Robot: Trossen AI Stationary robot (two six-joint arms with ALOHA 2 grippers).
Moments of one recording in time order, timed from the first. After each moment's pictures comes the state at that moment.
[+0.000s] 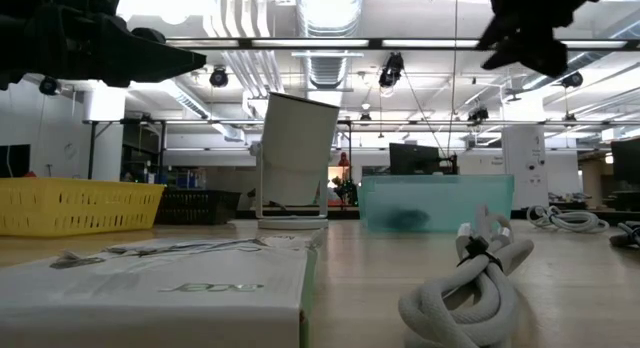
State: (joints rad) left arm -0.33 0.91 0.14 0.79 -0.40 0.33; right arm 0.10 0.82 0.79 -0.69 0.26 0.87
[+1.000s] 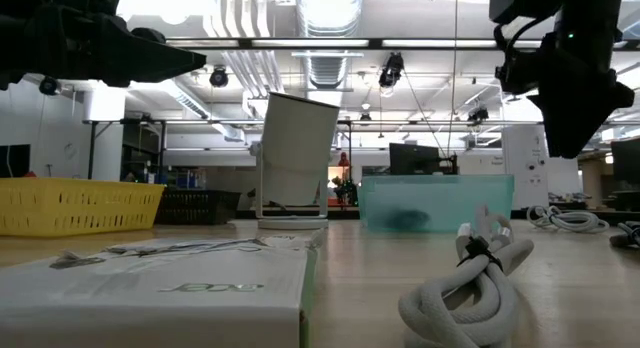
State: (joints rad) left arm -0.33 0.91 0.14 0.78 -0.40 0.33; right arm 0.10 1.15 0.79 -1.10 0.17 1.12
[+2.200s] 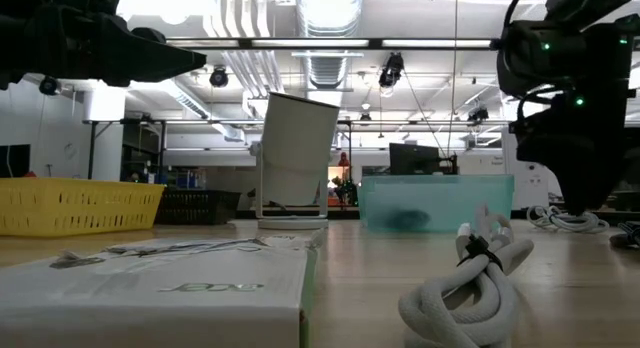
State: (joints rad) left arm -0.33 0.91 0.14 0.78 -0.40 0.33; right arm 0.09 1.28 0.58 -0.94 0.26 1.26
